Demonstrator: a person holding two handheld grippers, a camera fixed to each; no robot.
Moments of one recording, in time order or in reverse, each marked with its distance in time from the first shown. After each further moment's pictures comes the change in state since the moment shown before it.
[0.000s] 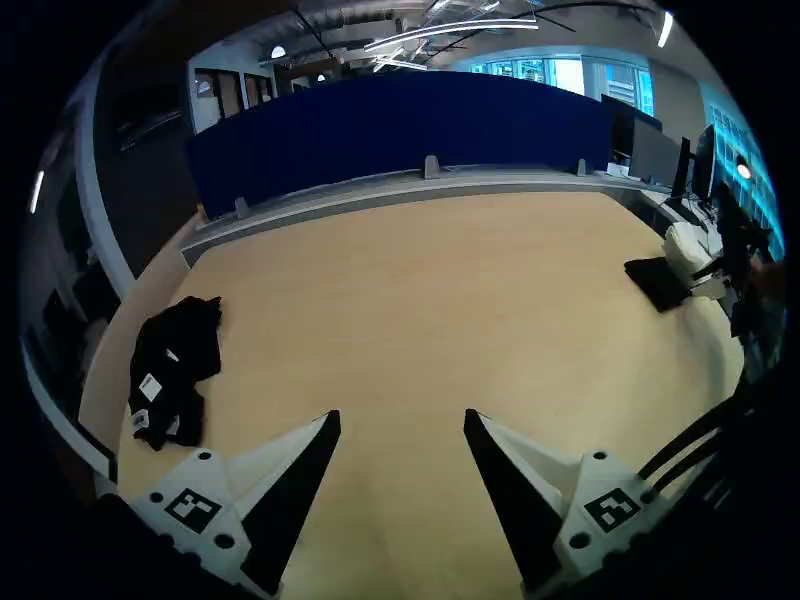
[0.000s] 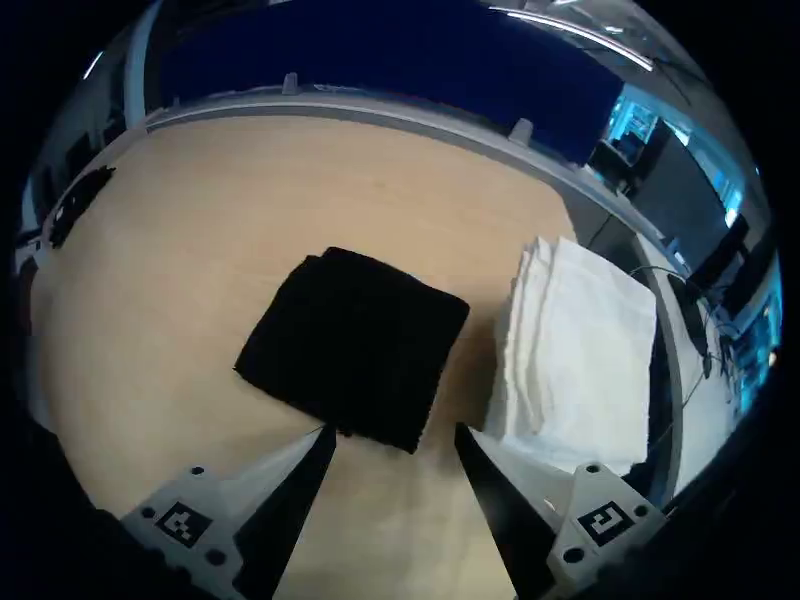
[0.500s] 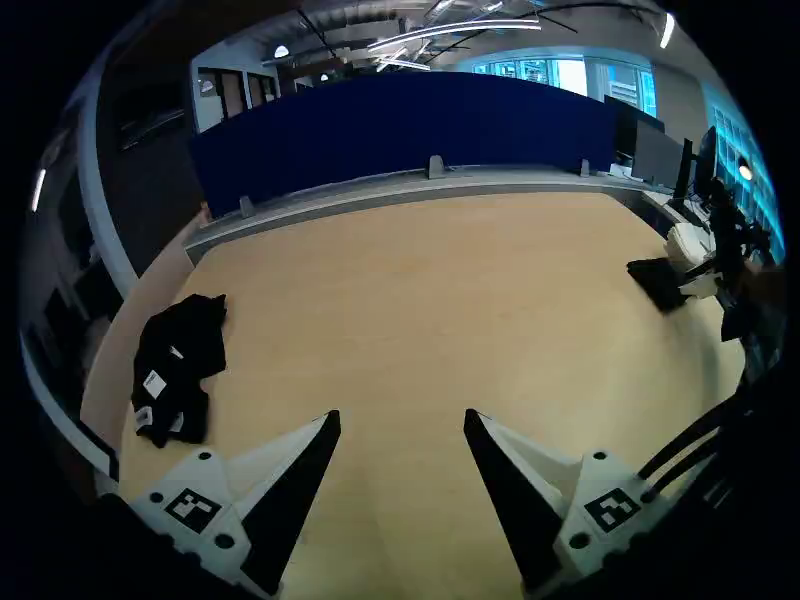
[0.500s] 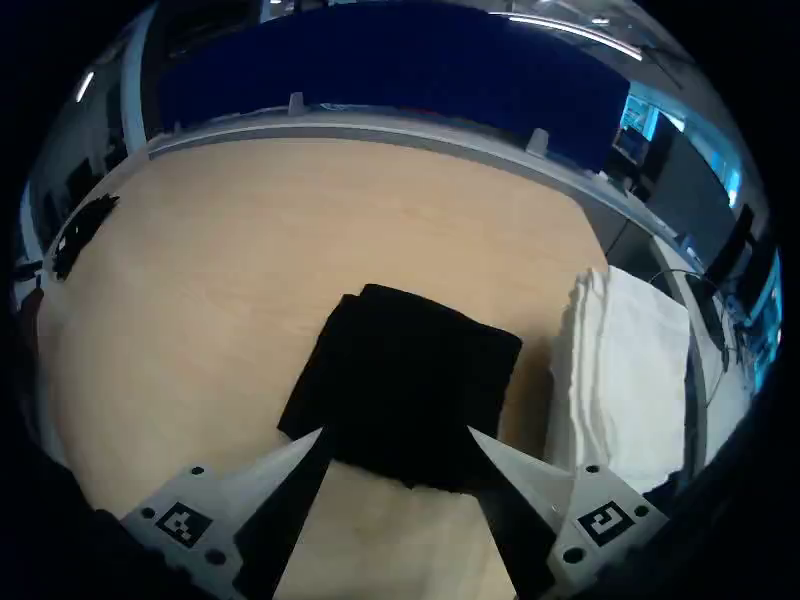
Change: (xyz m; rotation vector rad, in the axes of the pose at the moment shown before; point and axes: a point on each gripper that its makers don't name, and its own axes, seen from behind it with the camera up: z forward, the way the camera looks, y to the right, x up) left arm -0.002 -0.007 -0.002 0.011 -0.001 -0.006; right arm 0.032 -0.041 0.024 0.046 0.050 0.061
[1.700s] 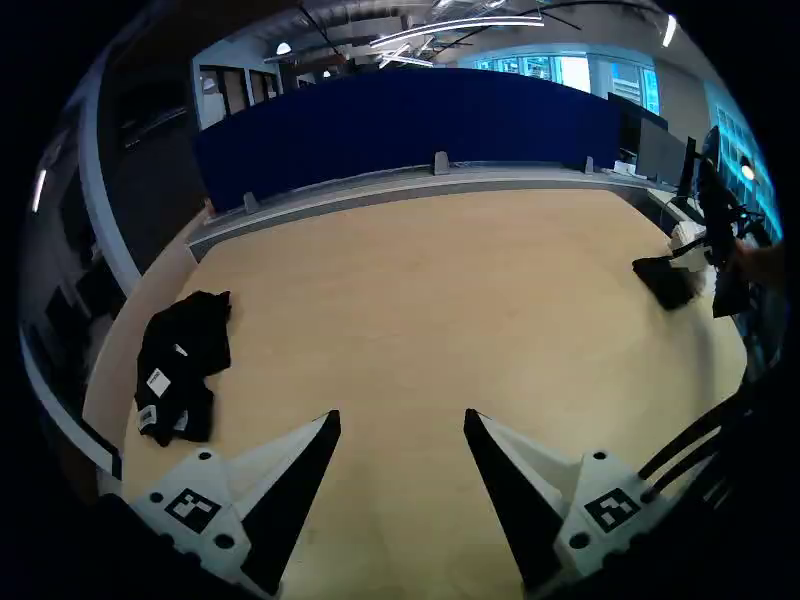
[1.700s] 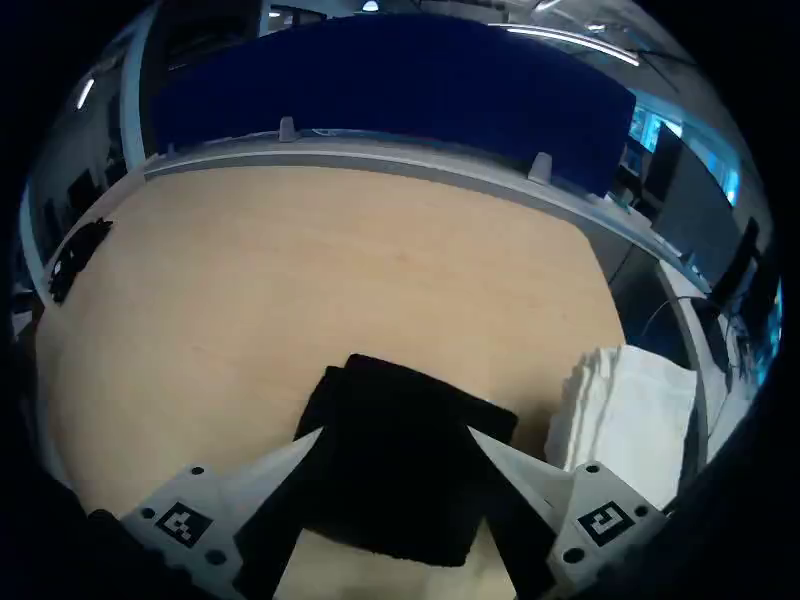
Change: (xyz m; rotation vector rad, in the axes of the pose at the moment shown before) left arm 0.000 -0.008 0.001 0.014 -0.015 -0.001; right arm 0.063 0.015 0.031 0.005 0.067 0.005
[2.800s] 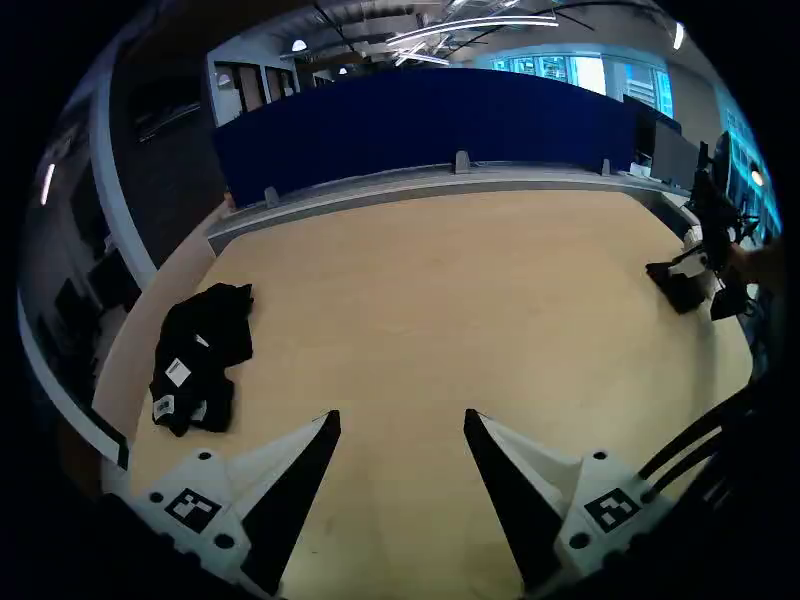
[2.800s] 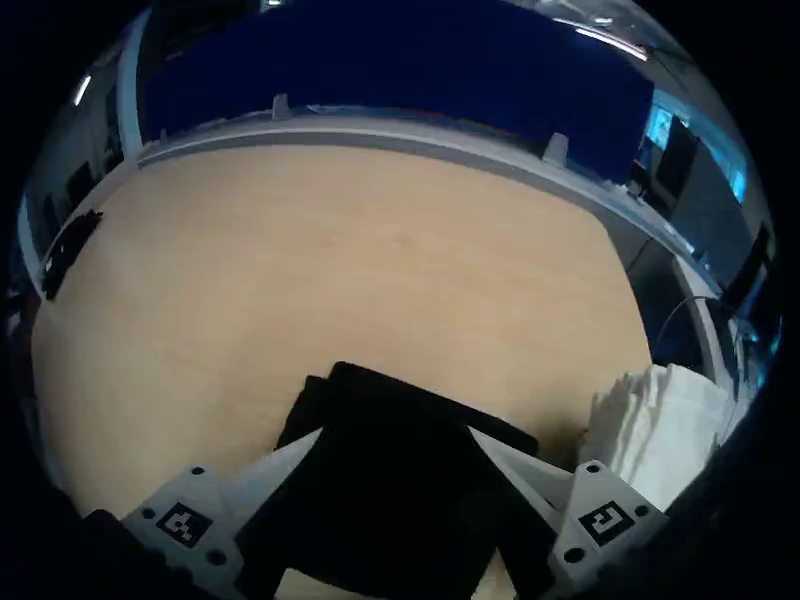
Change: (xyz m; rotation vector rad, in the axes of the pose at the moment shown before) left arm -0.005 -0.021 -0.008 0.054 -0.009 -0.022; right arm 0.001 0.001 0.036 0.003 -0.037 0.000
